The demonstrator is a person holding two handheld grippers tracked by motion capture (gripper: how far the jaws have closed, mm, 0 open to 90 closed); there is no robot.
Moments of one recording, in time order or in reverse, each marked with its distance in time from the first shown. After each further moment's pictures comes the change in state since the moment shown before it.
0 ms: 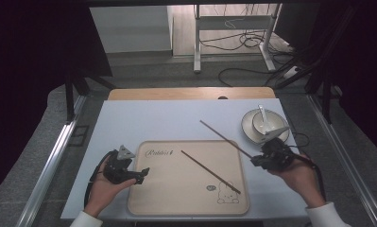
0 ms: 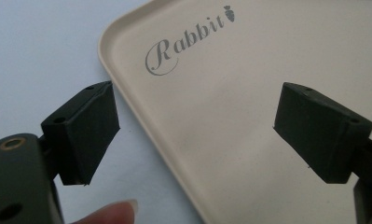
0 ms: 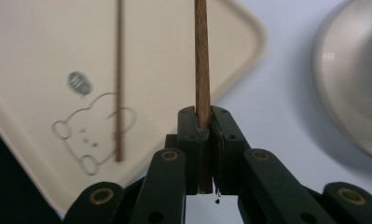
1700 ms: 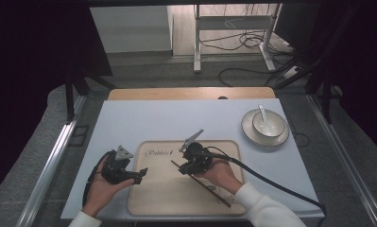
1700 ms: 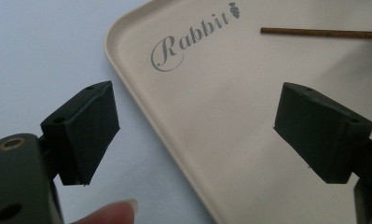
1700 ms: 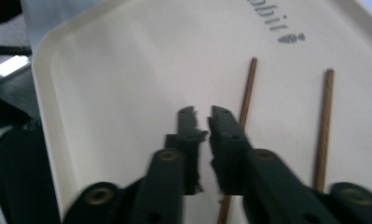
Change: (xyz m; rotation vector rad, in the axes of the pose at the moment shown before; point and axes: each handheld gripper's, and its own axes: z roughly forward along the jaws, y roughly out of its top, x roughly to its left) left arm 0.004 -0.003 -0.002 0.001 0.005 0.002; right arm 0.109 0.115 0.127 -0.015 0.321 -0.165
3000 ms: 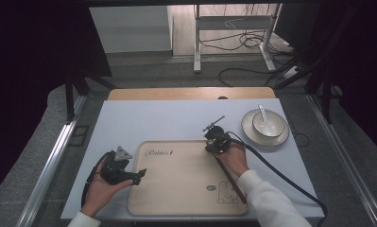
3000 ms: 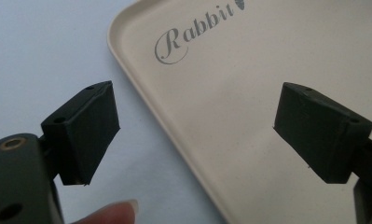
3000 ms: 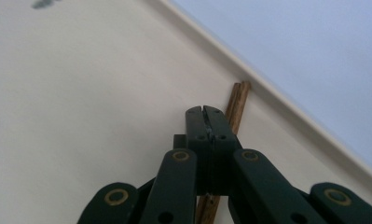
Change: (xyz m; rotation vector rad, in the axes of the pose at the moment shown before) left arm 0.002 -0.003 0.001 0.014 0.006 0.008; right arm -0.096 -0.033 -0.007 0.043 -0.316 0.260
